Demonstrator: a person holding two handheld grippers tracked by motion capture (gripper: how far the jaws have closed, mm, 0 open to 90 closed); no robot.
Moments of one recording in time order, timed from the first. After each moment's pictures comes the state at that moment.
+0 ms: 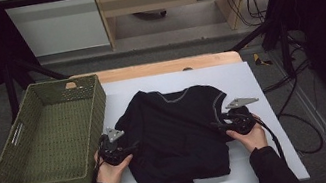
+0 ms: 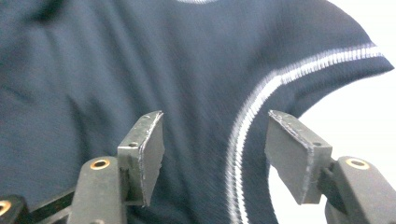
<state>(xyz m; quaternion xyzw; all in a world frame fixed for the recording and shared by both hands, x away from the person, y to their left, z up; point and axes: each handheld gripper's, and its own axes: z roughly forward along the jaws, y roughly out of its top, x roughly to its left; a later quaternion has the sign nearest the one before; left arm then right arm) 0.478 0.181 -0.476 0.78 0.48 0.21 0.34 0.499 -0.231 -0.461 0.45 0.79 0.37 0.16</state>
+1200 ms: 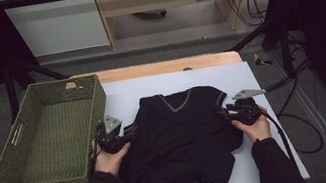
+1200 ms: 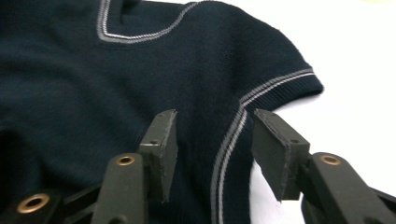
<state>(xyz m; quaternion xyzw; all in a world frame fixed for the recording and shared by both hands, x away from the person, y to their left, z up) 0.512 0.177 -0.444 0.76 0.45 0.26 0.39 0.518 -0.251 -0.450 0.46 0.77 0.39 0.20</state>
